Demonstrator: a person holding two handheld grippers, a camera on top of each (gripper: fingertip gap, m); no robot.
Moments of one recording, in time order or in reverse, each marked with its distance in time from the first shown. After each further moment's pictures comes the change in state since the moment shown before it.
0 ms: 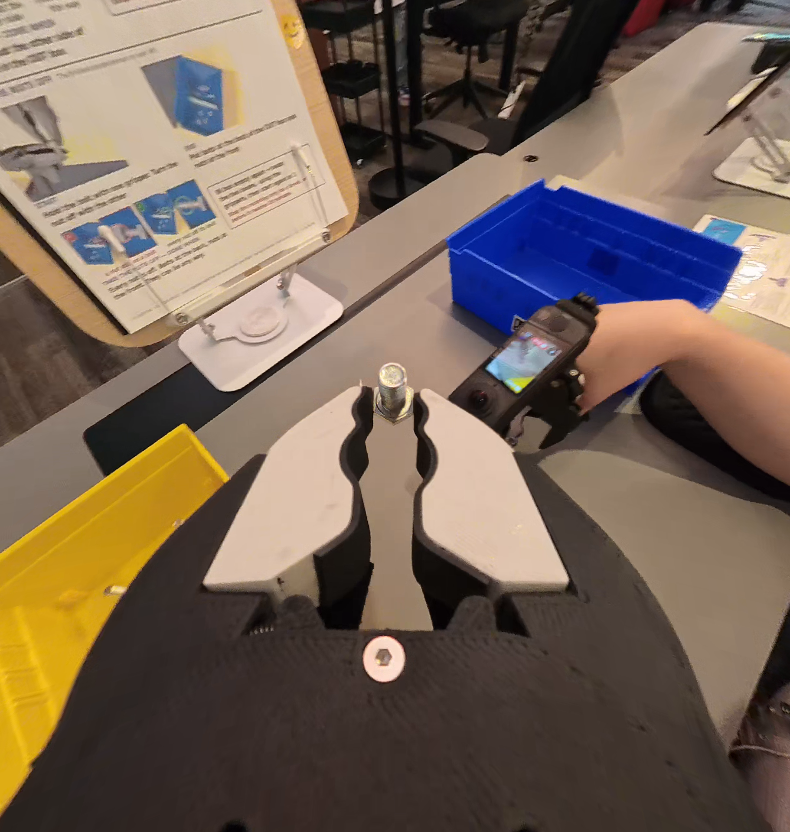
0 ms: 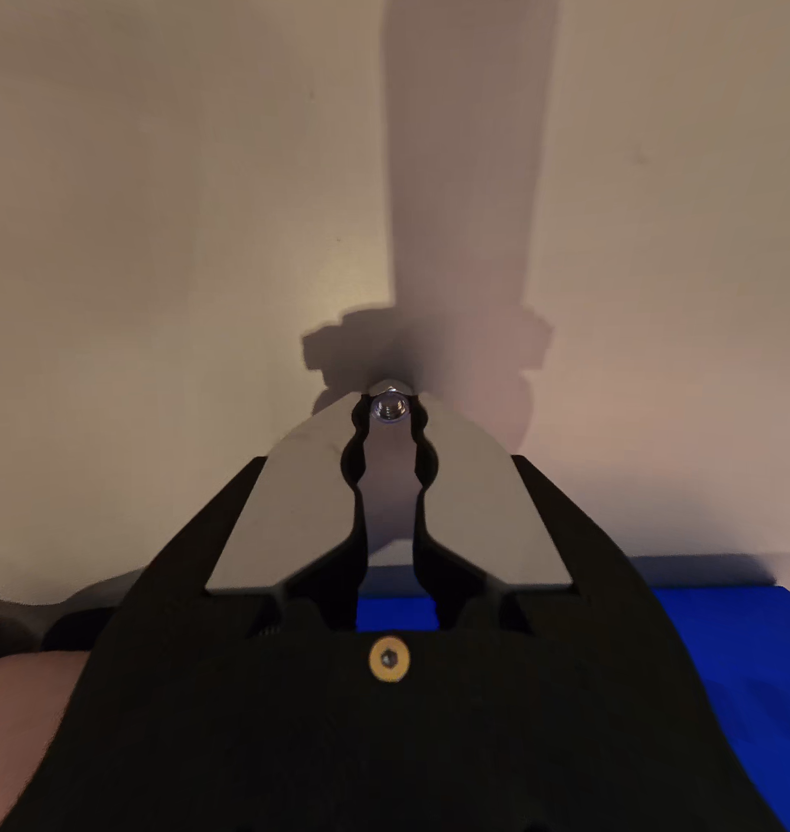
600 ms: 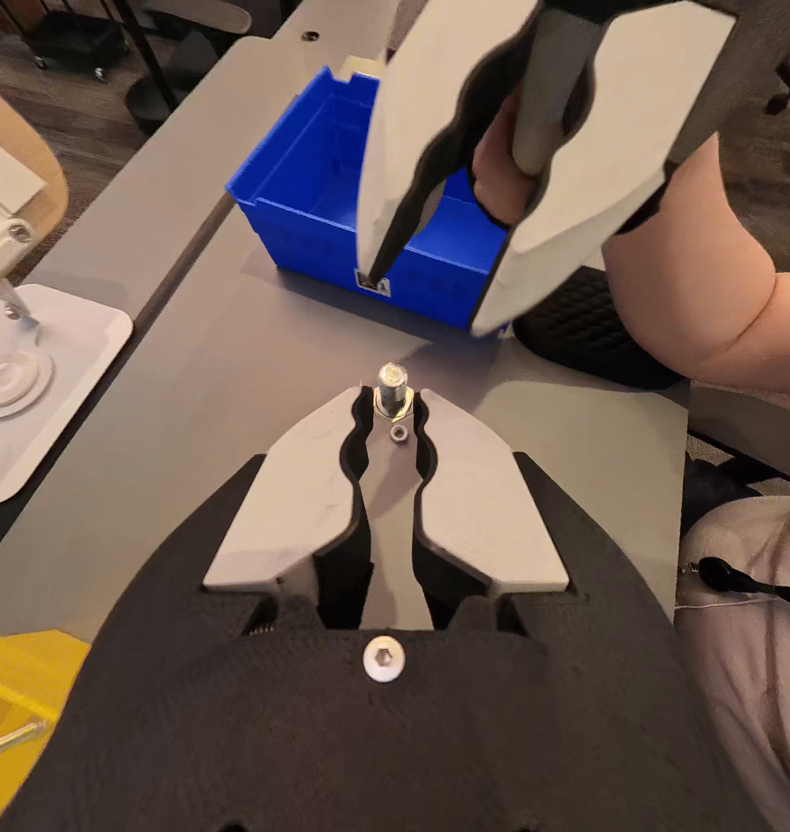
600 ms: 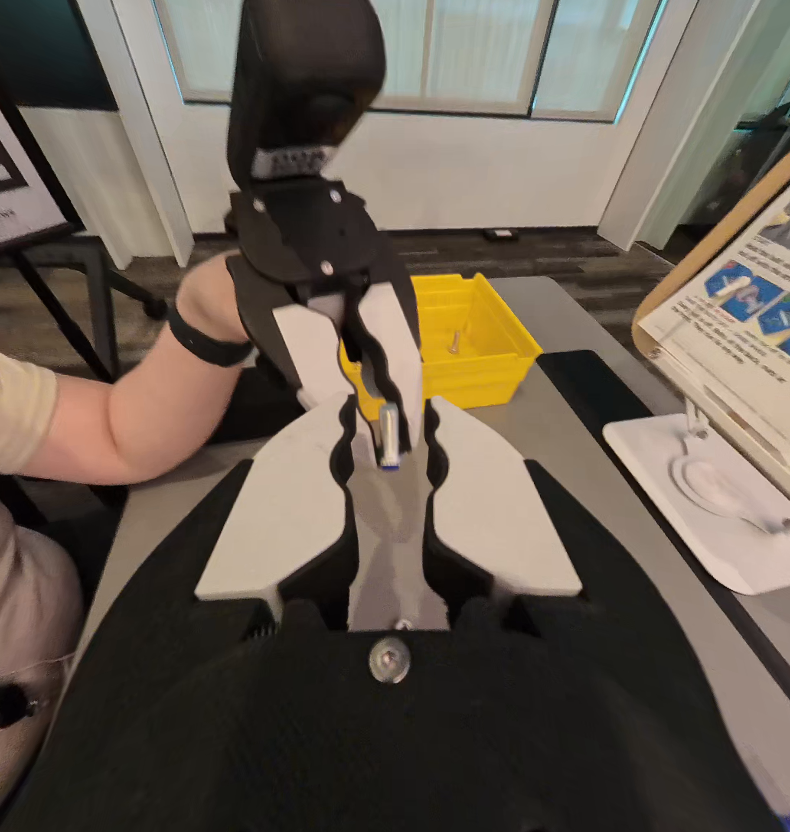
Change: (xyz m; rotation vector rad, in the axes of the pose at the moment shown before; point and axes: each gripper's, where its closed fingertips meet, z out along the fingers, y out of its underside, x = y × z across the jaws) left arm 0.095 0.021 0.078 -0.186 0.419 0.162; right arm -0.022 -0.060 -0.253 1.257 0.091 0.019
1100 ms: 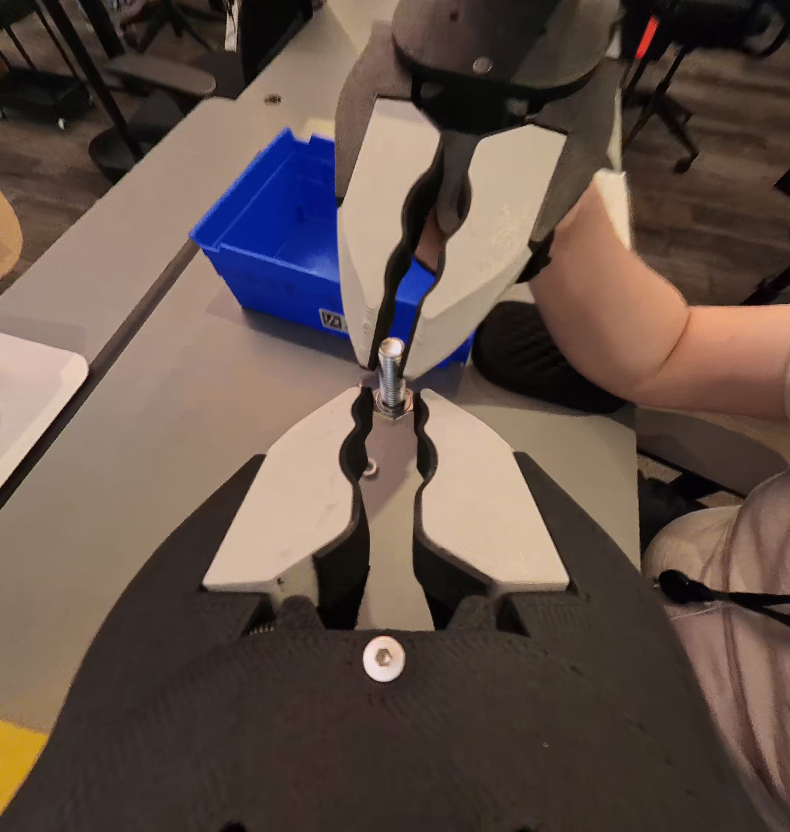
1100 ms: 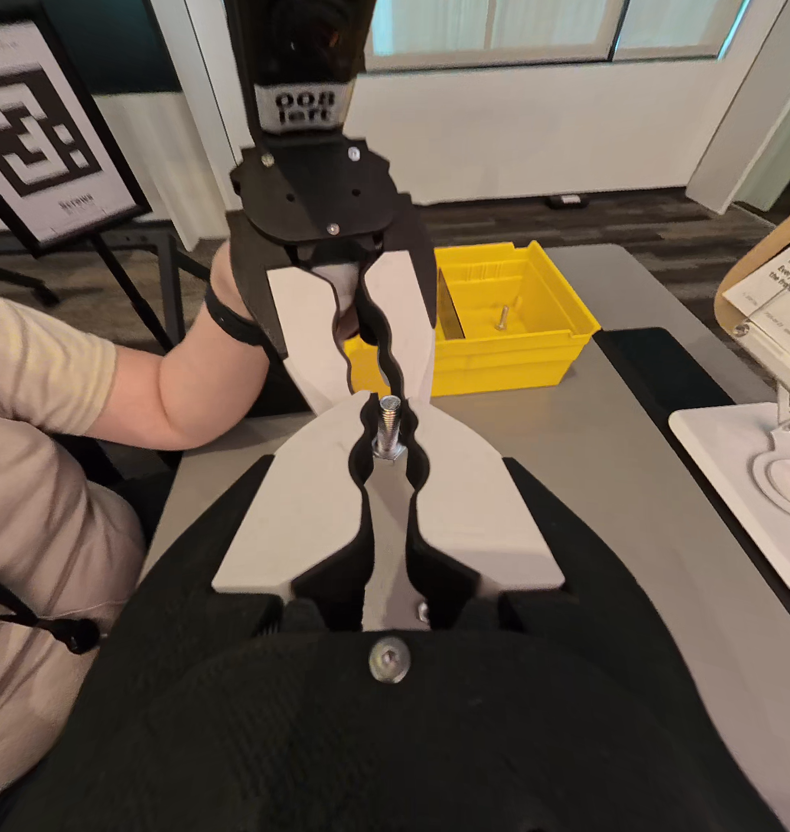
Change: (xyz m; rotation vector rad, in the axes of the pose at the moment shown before) left arm 0.017 -0.016 -0.001 0.100 0.091 -0.009; right arm -0.004 0.014 0.001 -0.042 -0.138 0.058
